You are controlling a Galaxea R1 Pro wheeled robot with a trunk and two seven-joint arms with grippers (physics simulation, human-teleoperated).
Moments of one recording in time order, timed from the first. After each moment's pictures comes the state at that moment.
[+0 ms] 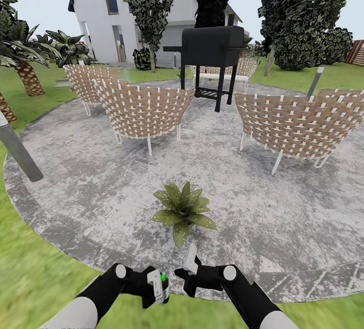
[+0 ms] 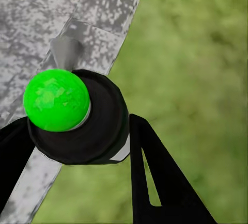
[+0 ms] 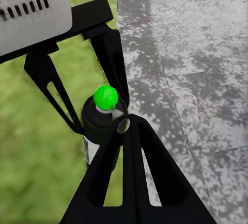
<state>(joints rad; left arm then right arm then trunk) -0.60 -0.04 -0.08 -0.41 -0.81 -0.21 -0.85 -0.51 0.08 0.32 -0.65 0.40 -0.19 0.74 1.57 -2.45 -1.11</state>
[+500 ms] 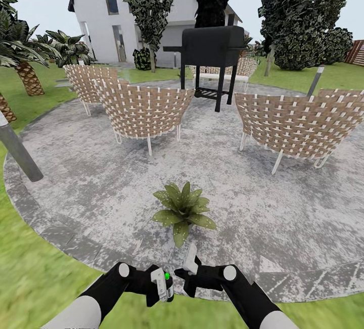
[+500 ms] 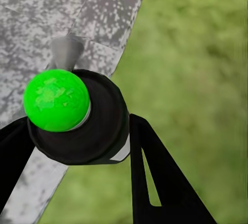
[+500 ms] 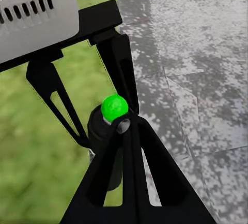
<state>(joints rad) -0.61 -0.06 -0.08 -0.41 -0.79 -0.21 -0.85 -0.51 0.08 0.32 -0.65 0.40 -0.19 0.74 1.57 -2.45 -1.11</state>
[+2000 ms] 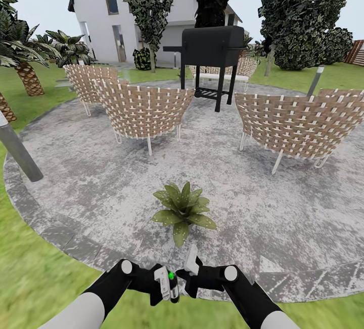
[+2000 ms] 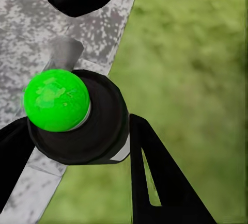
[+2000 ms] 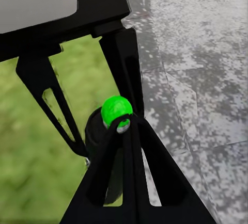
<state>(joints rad) -0.62 -0.08 -0.08 -0.41 -0.77 -0.22 -0.91 -0.51 0.07 0.32 -0.65 0.41 -0.19 0.74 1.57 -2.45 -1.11</state>
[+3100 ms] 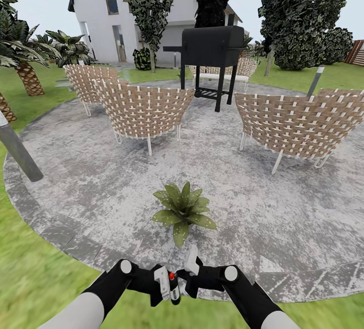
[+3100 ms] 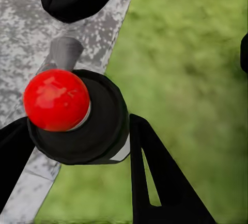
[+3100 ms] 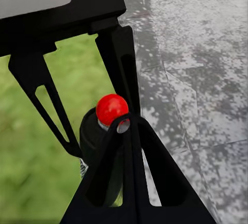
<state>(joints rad) -0.62 -0.08 -0.08 -0.41 -0.74 -0.21 -0.94 -0.51 0.07 0.32 -0.65 0.41 -0.19 0.74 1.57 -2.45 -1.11</state>
